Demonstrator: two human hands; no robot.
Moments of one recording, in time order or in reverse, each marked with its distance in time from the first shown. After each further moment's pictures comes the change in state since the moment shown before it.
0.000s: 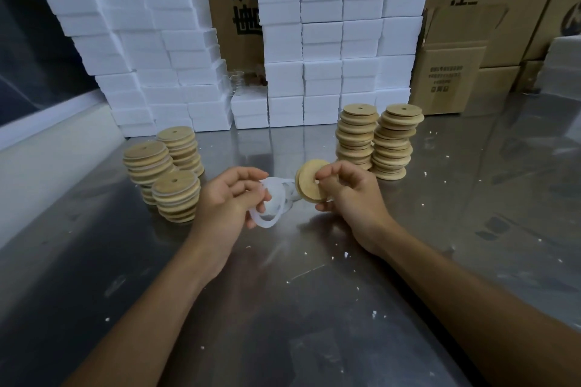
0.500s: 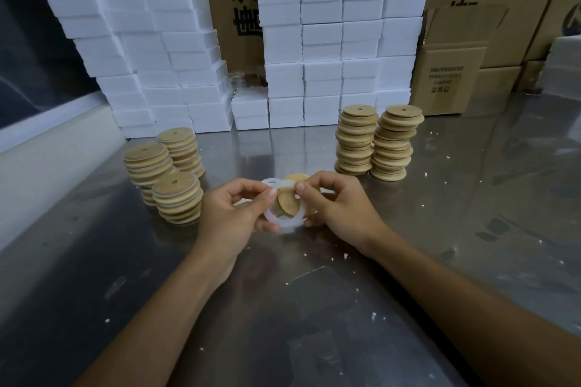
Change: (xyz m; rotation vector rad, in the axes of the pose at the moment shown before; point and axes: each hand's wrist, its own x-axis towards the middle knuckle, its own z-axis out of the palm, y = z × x) left_hand -0.006 -0.004 0.012 0.009 0.126 -0.051; right_hand -0.009 -0.003 0.008 -0.135 -0.209 -0.117
